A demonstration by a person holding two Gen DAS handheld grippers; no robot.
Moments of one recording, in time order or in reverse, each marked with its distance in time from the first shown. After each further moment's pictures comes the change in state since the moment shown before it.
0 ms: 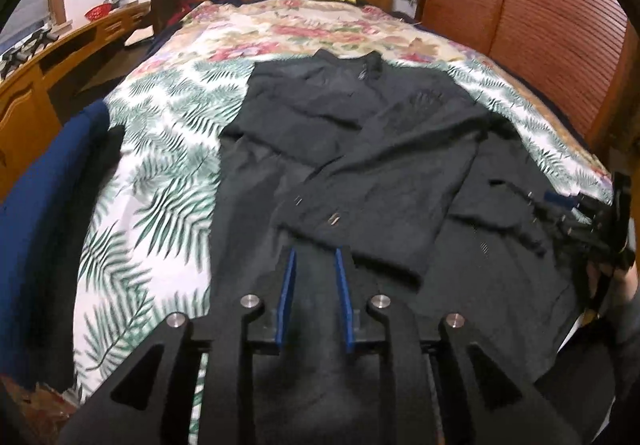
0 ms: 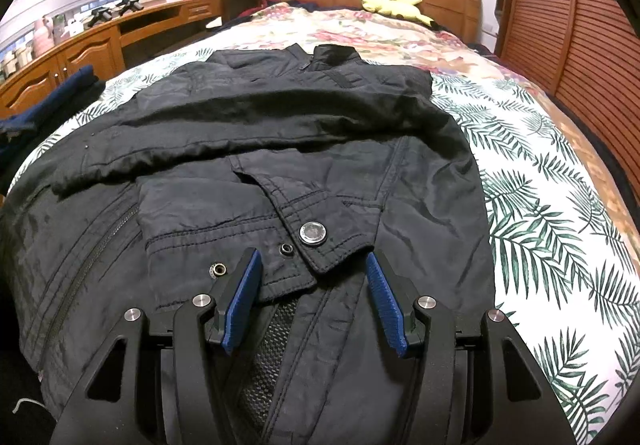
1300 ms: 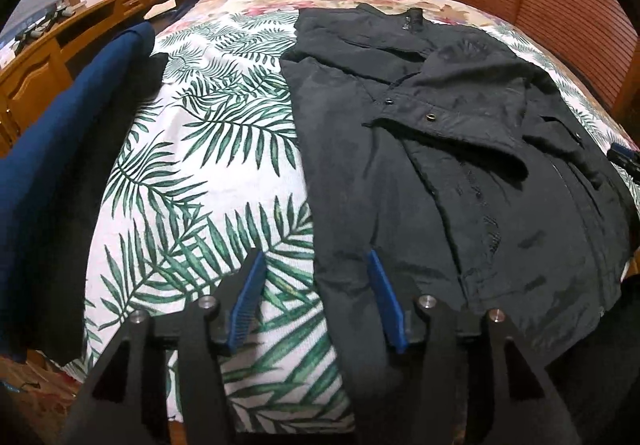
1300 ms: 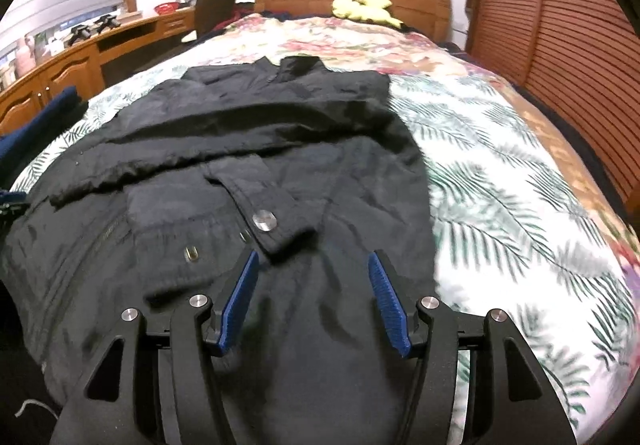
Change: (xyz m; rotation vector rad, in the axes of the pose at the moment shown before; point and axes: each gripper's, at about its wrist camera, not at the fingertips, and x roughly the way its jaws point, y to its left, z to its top) left arm 0.021 0.054 -0.059 0.014 0.079 0.063; right arm -0.047 -0.027 -0.021 0.062 -0.004 -0.080
